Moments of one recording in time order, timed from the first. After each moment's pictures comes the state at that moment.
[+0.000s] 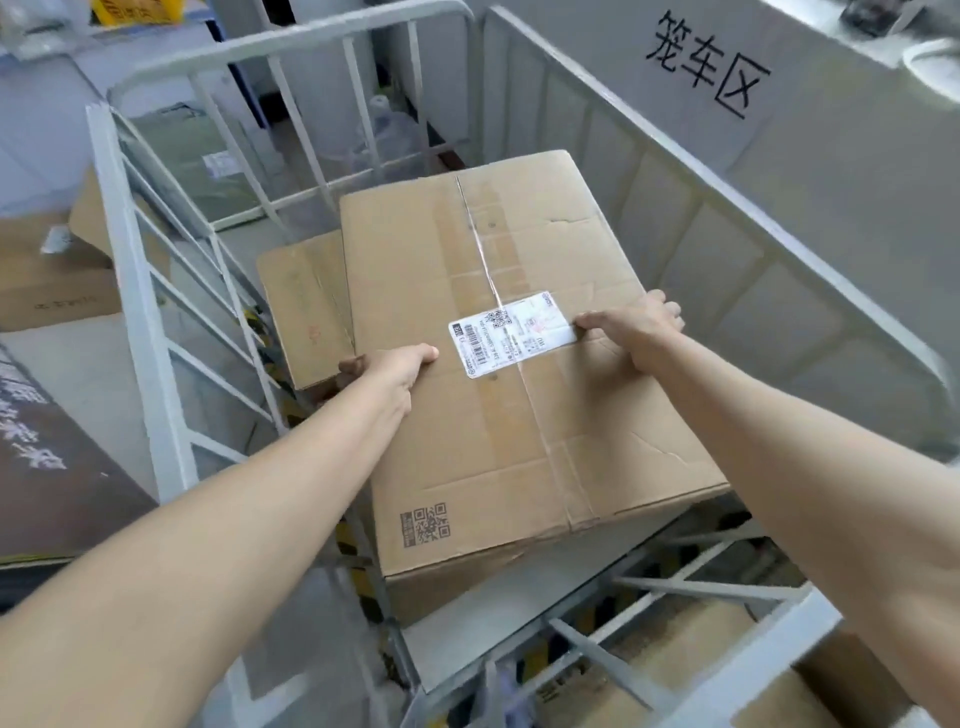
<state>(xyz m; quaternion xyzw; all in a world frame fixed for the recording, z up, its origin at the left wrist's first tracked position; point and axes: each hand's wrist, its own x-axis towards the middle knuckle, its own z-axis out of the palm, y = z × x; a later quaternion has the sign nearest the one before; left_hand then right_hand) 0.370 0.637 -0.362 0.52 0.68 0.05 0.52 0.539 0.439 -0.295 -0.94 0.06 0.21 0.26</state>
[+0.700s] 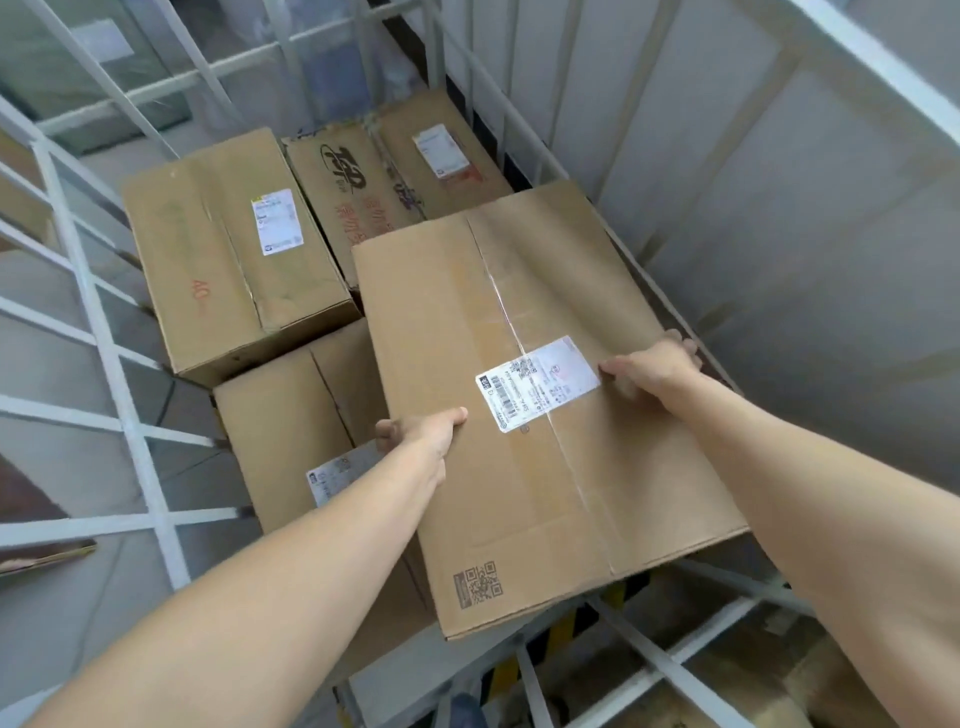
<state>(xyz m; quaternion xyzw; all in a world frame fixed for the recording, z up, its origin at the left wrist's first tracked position) 0.464 0.551 -0.560 0.41 0.72 0.00 0.55 0.660 0.389 -0.528 -0.94 0.06 0.28 0.15</state>
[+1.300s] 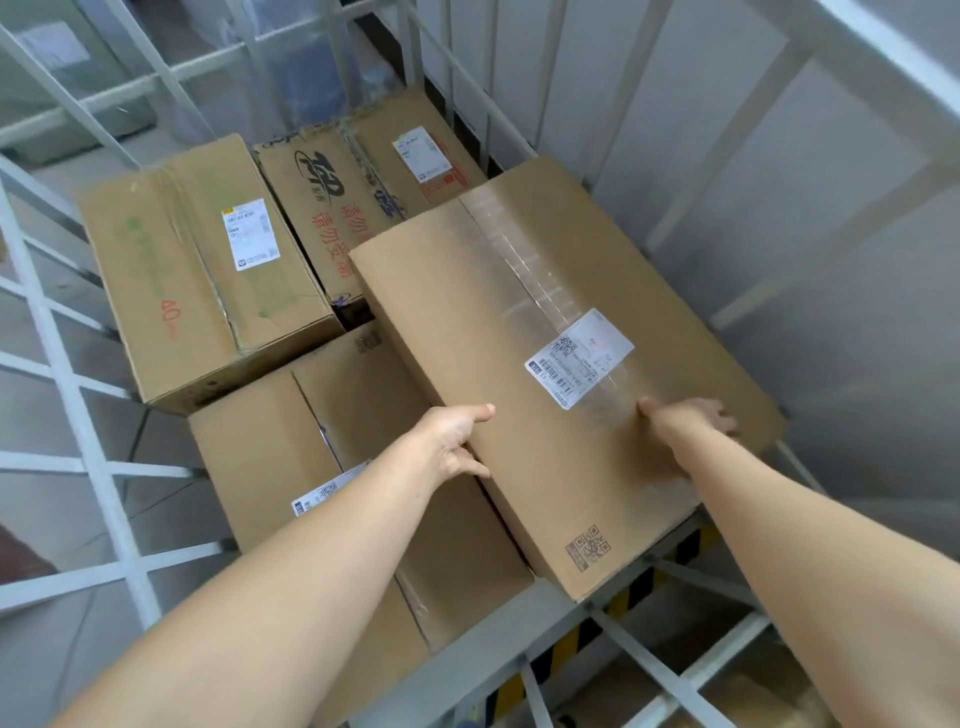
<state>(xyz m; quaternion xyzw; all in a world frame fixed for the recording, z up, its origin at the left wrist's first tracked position) 0.507 0.560 -0.549 0.34 0.57 -0.17 0.73 0.650 0.360 -0.562 -0.91 0.29 0.28 0.11</state>
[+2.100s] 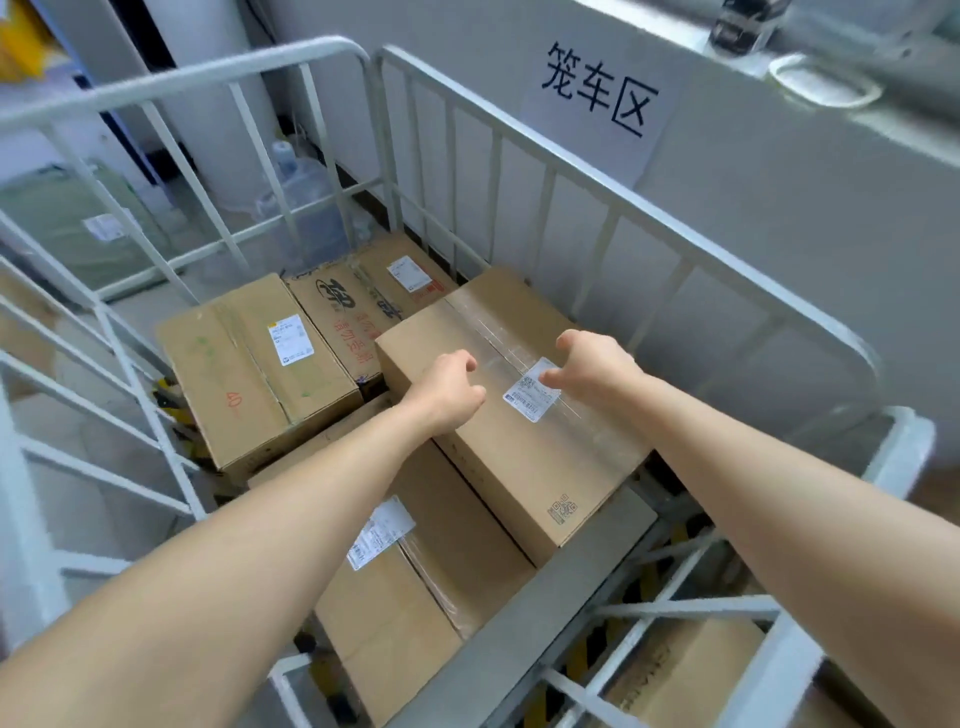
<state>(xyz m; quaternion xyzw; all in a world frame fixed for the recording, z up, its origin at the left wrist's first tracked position) 0.432 0.566 -0.316 0.90 0.22 -0.14 0.35 0.520 0.417 -0.289 -0.96 -0.15 0.22 0.11</state>
